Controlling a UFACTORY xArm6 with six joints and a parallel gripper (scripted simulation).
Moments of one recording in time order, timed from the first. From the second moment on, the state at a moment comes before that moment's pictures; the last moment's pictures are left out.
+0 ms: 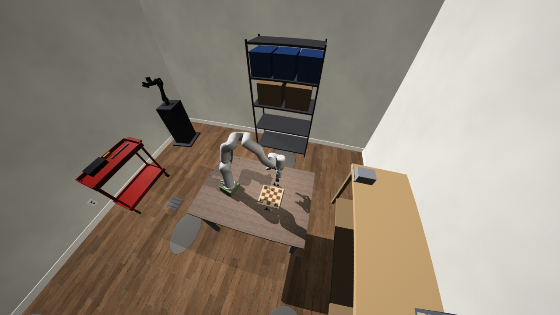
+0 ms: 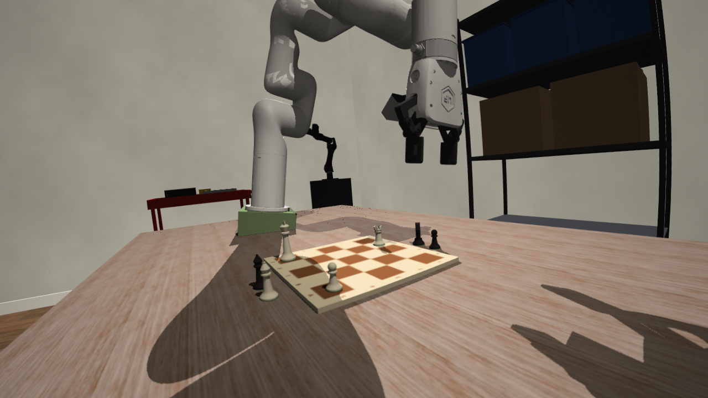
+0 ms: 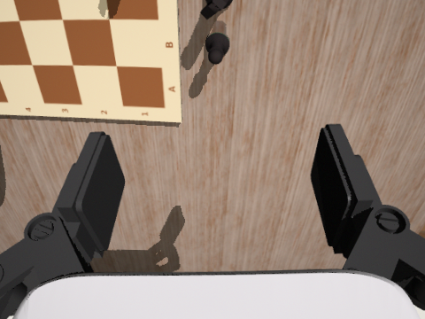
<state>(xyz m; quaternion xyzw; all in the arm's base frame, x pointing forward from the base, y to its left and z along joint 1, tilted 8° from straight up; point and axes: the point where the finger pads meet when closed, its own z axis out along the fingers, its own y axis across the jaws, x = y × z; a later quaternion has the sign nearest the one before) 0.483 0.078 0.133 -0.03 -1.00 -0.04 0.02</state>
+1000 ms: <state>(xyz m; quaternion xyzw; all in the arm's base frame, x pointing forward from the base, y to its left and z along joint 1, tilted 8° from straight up) 0.484 0.068 0.137 -0.07 -0.99 -0.06 -0.02</state>
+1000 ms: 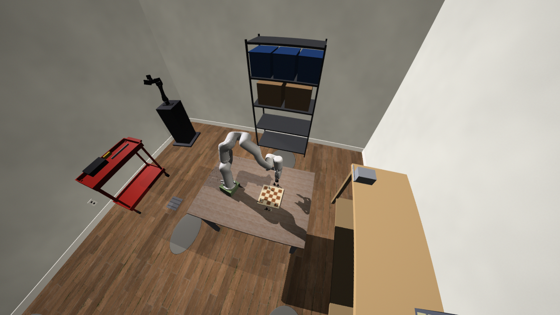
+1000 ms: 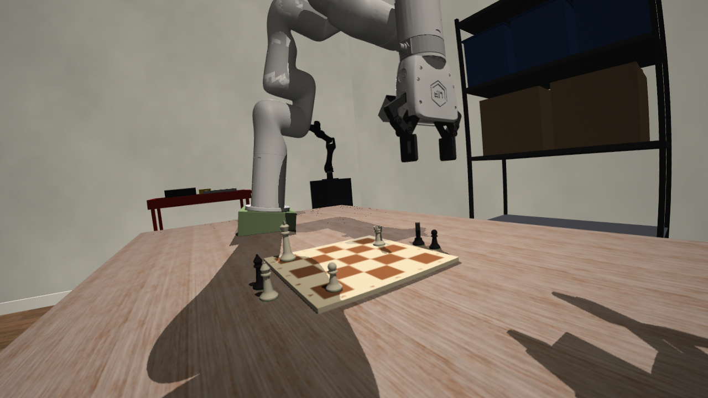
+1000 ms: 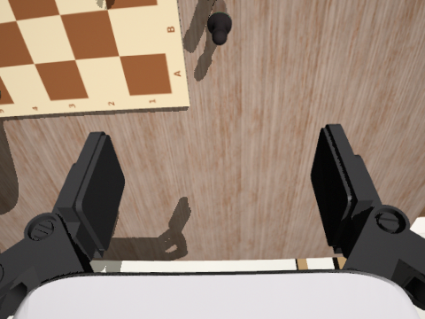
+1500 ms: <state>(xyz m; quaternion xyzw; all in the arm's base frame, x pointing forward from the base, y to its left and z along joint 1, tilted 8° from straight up) 0.484 0.069 0.131 0.13 -0.99 -0.05 -0.03</state>
